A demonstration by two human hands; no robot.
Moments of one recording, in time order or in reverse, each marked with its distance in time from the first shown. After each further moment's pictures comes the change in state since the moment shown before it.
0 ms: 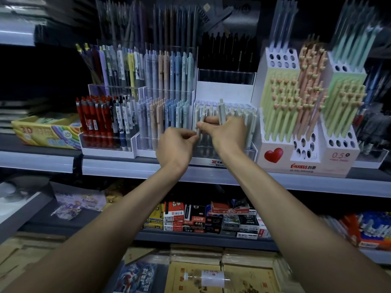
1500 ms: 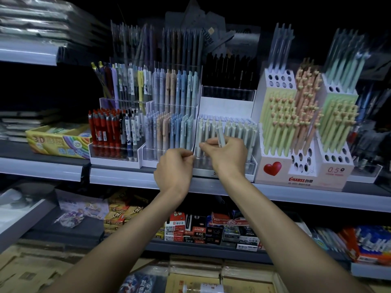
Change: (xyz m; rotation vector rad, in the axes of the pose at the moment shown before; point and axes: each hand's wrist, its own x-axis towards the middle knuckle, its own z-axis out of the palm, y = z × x) left_hand -0.029 -0.005 -0.014 0.143 0.077 -0.018; right_hand -0.034 -0.013 -0.008 -0.070 -0.002 0.053
